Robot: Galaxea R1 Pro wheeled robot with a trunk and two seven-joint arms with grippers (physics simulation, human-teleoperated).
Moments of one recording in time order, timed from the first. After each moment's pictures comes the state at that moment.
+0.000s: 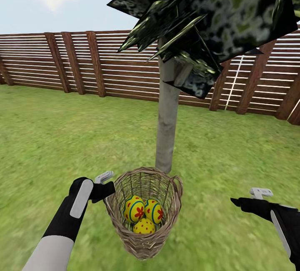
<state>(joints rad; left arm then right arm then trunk) -0.57 -0.05 0.07 -1.15 0.69 1.00 0.43 -0.37 -0.30 -0.31 -1.18 0.03 0.71 0.39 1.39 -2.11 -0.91</state>
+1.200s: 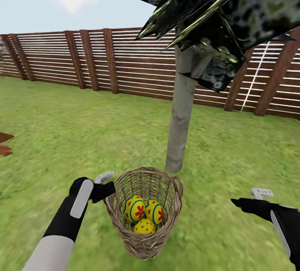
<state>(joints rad) -0.57 -0.05 0.07 -1.14 0.69 1.00 0.43 -0.37 -0.30 -0.30 -1.17 0.04 0.70 0.38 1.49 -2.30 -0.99</state>
